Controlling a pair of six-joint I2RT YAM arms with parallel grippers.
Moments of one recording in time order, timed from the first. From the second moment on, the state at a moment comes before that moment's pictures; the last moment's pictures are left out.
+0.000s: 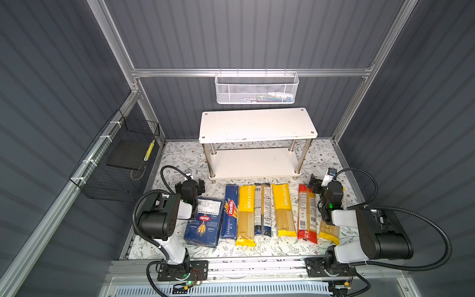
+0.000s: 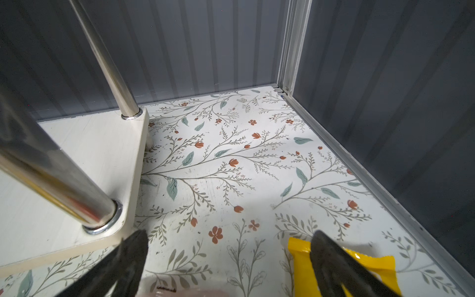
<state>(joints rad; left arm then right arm) -0.12 1.71 0.44 0.85 -0.35 -0.01 -0.02 1.46 0.30 0.91 0.17 0.07</state>
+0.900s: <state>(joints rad) -0.12 1.70 0.45 0.81 -0.34 -0.01 -0.04 1.46 0.30 0.89 0.12 0.07</state>
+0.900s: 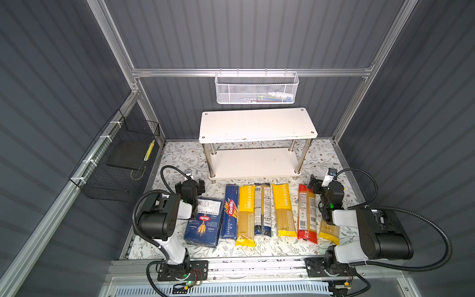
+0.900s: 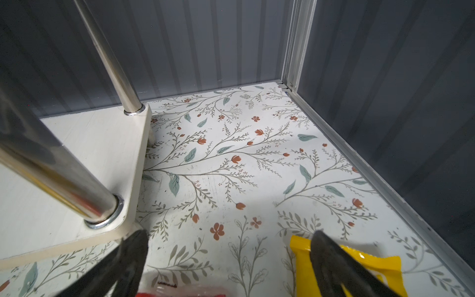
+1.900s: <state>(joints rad) -0.12 1.19 0.50 0.25 0.03 -0.20 0.11 1.05 0.75 -0.61 0.08 0.37</state>
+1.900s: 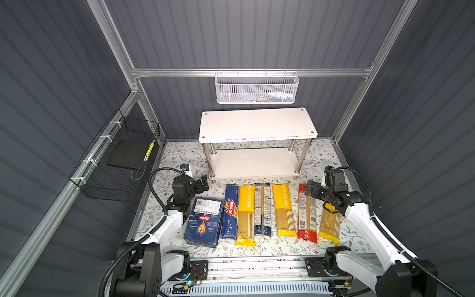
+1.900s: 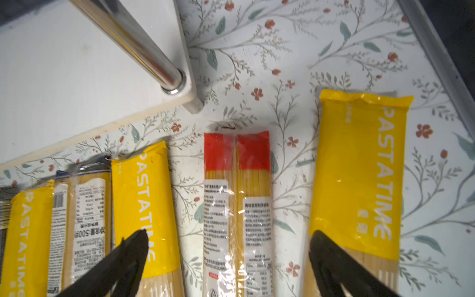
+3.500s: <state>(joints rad) -0.15 1.27 0.50 0.25 0.20 -0.12 0.13 1.39 0.75 -0.73 0.02 0.42</state>
